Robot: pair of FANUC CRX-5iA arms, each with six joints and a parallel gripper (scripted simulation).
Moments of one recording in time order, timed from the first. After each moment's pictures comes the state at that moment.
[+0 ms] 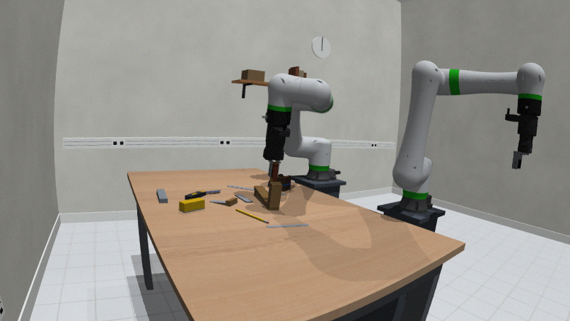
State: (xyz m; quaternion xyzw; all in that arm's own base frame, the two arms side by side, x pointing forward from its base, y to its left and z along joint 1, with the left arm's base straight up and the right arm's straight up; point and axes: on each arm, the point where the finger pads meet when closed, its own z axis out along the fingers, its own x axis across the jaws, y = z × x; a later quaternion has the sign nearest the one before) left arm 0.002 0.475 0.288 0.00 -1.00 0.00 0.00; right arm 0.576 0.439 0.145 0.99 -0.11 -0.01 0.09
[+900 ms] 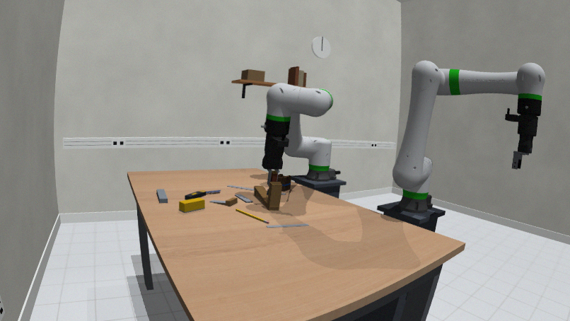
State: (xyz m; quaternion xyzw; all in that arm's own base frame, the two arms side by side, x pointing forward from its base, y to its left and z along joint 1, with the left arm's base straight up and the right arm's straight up) left arm 0.002 0.475 0.288 0.00 -1.00 0.00 0.00; right arm 0.575 0.432 0.109 0.99 -0.11 -0.01 0.09
